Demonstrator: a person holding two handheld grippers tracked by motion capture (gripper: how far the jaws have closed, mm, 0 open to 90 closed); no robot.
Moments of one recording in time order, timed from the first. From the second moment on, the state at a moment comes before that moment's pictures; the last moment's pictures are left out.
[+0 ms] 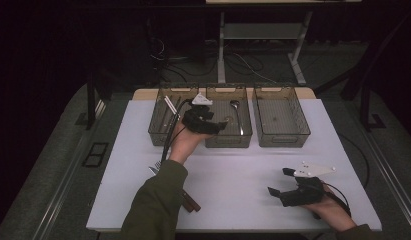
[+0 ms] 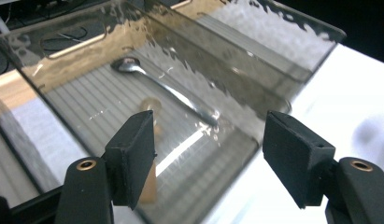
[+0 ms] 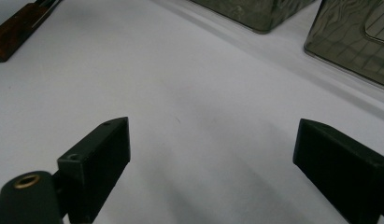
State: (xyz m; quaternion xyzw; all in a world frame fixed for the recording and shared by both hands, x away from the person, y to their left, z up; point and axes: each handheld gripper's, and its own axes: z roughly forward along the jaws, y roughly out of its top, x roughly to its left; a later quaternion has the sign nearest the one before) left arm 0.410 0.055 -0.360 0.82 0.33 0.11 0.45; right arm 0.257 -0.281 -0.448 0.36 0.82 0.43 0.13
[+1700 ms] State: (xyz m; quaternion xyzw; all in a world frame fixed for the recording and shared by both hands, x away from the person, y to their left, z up) left arm 0.237 0.154 -0.437 0.90 0.25 0.02 0.36; right arm 0.257 -0.280 -0.450 0.36 0.82 0.43 0.14
